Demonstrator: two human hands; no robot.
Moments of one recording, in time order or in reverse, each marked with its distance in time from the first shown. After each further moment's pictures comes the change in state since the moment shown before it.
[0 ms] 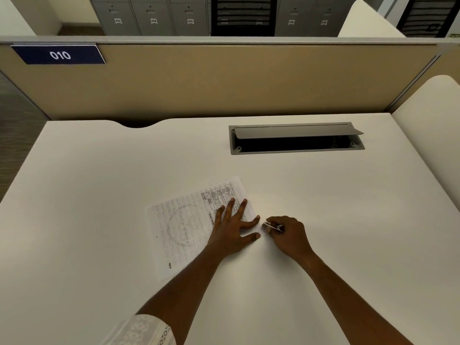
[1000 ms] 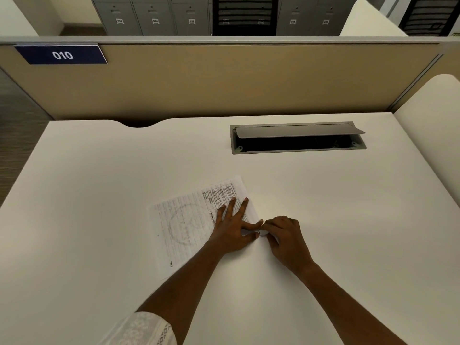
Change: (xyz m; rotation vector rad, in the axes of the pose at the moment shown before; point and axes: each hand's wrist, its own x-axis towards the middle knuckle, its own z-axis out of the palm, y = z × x) left_hand 0.000 0.002 -0.007 -0.050 -0.020 0.019; right_hand -0.014 0.013 0.009 -0.383 0.061 -0.539
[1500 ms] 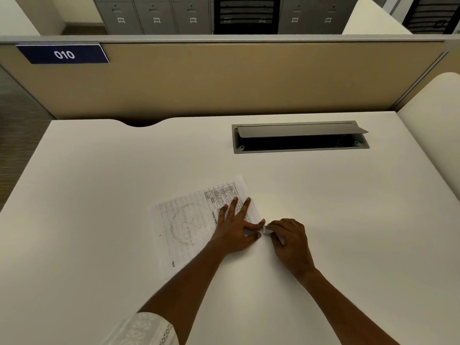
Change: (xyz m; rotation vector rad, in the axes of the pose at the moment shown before) left_hand 0.000 -0.001 0.001 0.013 -0.013 0.002; right_hand -0.007 0.002 0.007 0.052 0.148 0.076
